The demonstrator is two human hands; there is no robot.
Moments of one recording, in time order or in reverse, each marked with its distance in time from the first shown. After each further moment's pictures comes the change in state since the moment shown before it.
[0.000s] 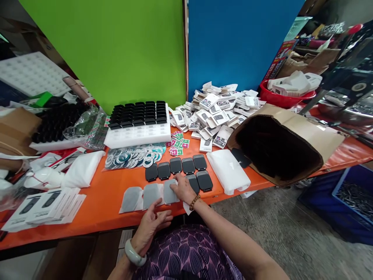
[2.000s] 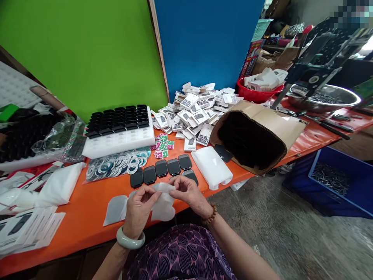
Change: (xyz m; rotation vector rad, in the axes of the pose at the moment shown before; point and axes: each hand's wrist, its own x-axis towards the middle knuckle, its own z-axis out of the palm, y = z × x) left_hand 0.008 0.064 0.061 0.543 0.094 0.743; right_hand -0.068 0.013 -0.066 1.126 -0.022 -0.250
